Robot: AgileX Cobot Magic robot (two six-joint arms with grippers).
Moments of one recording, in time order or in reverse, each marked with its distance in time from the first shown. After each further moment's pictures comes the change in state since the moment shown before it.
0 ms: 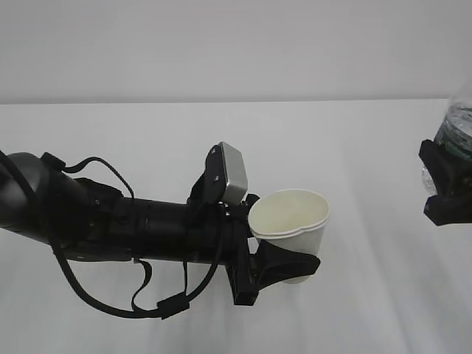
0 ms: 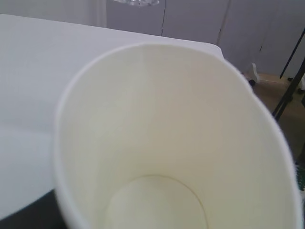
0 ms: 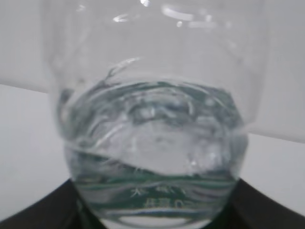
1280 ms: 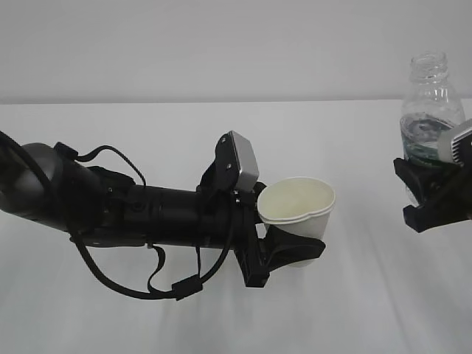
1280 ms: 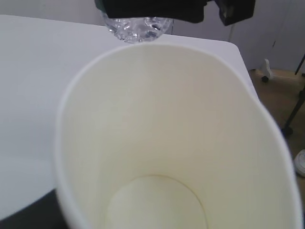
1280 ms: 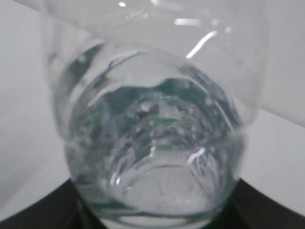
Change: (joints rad) left arm -0.002 0.023 -0.078 0.002 0.055 -0.019; right arm 0.000 0.000 -0.152 -0.070 0.388 -0.148
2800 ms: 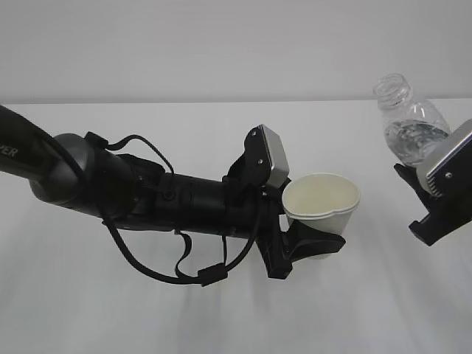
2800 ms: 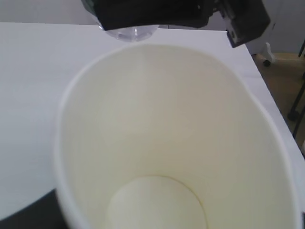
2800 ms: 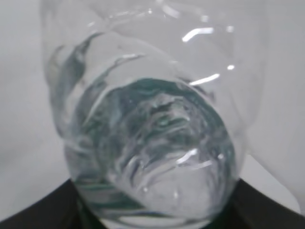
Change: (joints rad) left arm -0.036 0.051 -0.139 0.066 0.080 -0.033; right arm 0.000 0.000 0.000 -0.001 -0.006 -0.341
